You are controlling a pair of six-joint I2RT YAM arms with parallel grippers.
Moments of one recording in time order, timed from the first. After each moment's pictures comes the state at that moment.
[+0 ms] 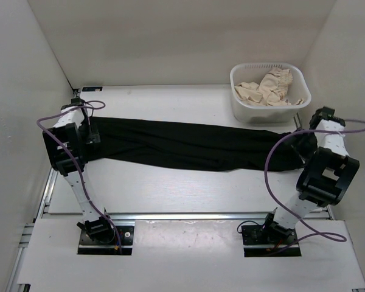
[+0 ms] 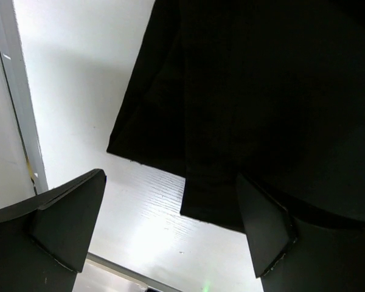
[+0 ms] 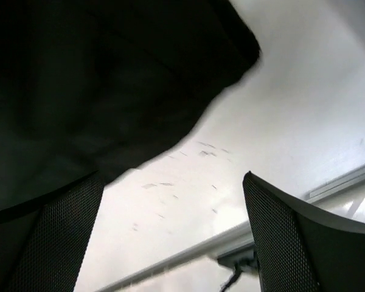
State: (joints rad) left arm 0.27 2.13 1.64 -0.93 -0.29 0.00; right arm -0.41 1.68 1.34 -1.03 -0.01 0.44
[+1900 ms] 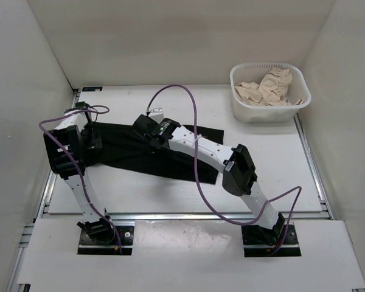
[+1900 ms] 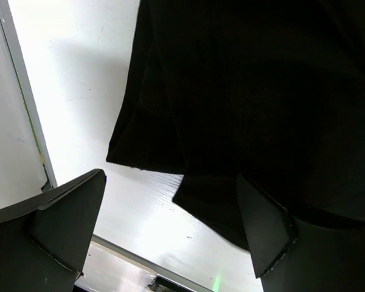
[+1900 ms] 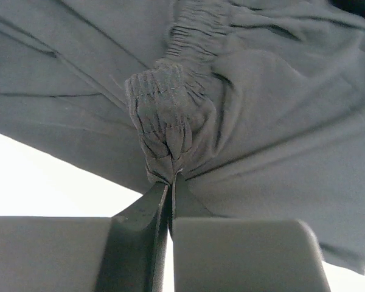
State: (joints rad) left arm 0.24 2.05 1.50 -0.91 -0.35 0.01; right arm 1.07 2.25 2.18 -1.04 0.47 0.68
